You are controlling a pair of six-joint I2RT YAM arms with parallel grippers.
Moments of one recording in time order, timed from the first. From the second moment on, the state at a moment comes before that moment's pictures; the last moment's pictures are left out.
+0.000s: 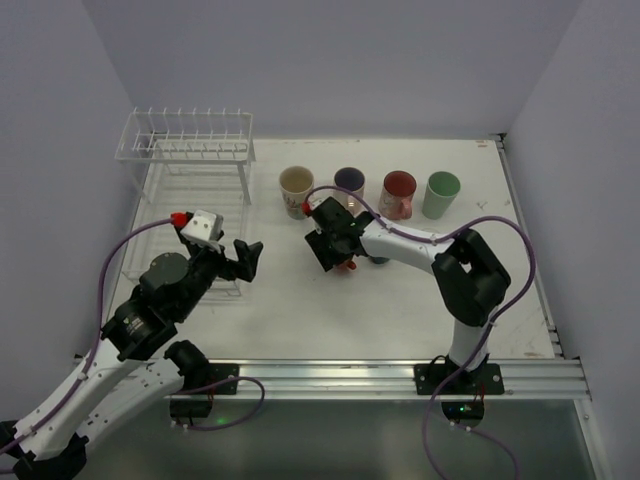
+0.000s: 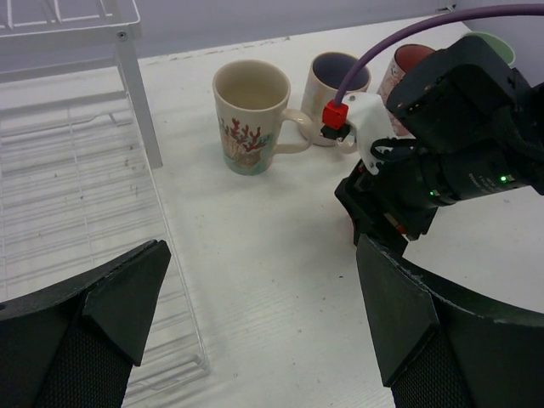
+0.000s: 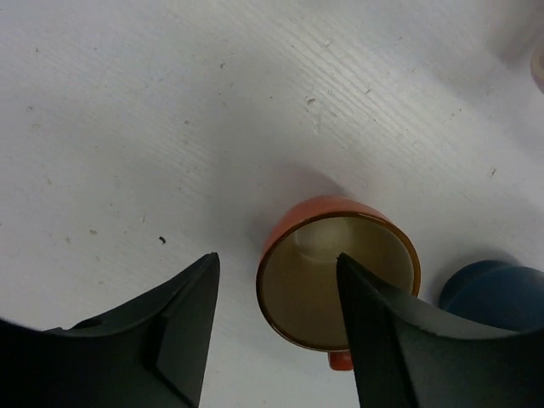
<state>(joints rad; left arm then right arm) -0.71 0.52 0.74 -0.38 -0.30 -0.17 0.80 1.85 1.28 -0.51 0.12 0.17</state>
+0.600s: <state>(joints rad) -0.67 0.48 0.79 -0.34 -0.24 -0.18 0.80 0.83 1.03 -0.38 0.15 0.22</state>
